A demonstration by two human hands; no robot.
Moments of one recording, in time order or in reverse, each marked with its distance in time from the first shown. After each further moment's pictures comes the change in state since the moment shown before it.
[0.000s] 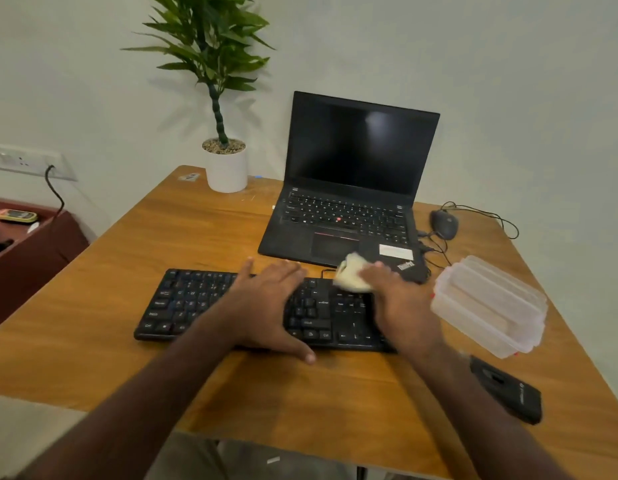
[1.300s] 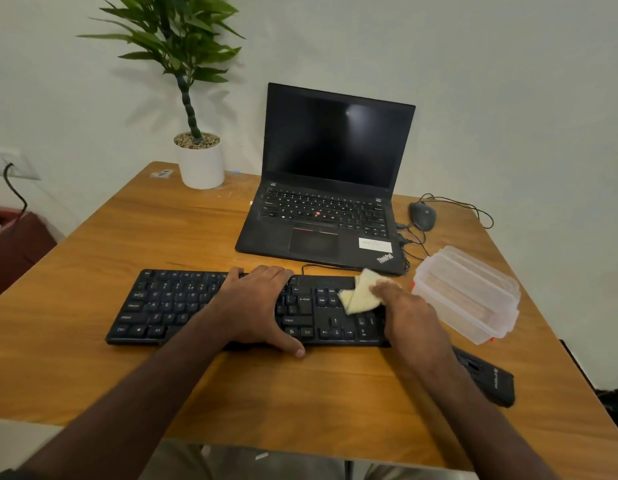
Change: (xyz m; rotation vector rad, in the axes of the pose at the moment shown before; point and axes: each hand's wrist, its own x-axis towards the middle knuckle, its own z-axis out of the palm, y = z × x) left_hand 0.024 0.013 0.009 -0.006 -0.034 -0.050; right_hand -0.026 0.037 -0.005 -0.074 -0.081 0.177
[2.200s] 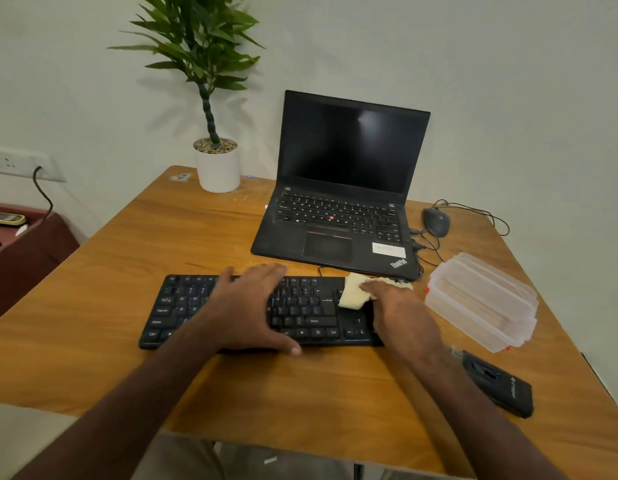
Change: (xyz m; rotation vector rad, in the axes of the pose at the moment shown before) left_hand -0.025 -0.027 0.007 -0.076 0.103 -0.042; right_hand 0.013 -0.033 0.001 -0.010 0.017 -0.090
